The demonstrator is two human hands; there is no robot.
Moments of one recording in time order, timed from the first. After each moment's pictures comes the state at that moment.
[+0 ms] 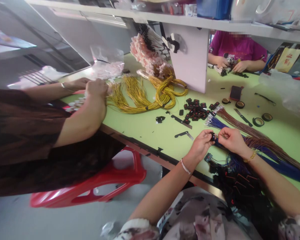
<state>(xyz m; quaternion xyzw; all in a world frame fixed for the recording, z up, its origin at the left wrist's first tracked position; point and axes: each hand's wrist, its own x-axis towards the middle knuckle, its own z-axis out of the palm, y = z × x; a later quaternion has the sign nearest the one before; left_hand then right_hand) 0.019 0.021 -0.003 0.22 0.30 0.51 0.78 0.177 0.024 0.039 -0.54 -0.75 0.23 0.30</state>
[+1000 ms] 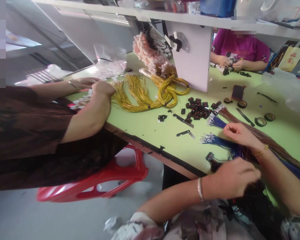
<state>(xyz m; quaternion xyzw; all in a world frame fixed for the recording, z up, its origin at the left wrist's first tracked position) 0.054 -0.056 0.038 0.89 0.14 0.34 0.26 0.198 0.039 0.062 -0.49 -0.75 0.37 0.24</state>
